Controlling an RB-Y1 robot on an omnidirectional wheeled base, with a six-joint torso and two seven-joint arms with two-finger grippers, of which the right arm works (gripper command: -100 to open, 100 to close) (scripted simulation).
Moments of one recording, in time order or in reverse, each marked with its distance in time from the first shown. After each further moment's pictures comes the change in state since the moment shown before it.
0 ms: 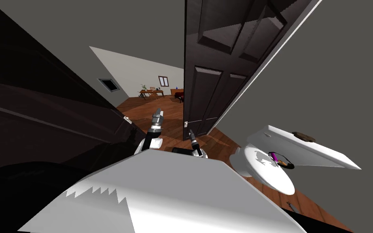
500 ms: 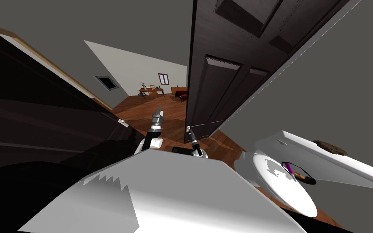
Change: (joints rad) arm -0.005 0.001 -0.011 0.015 -0.002 -0.014 0.005
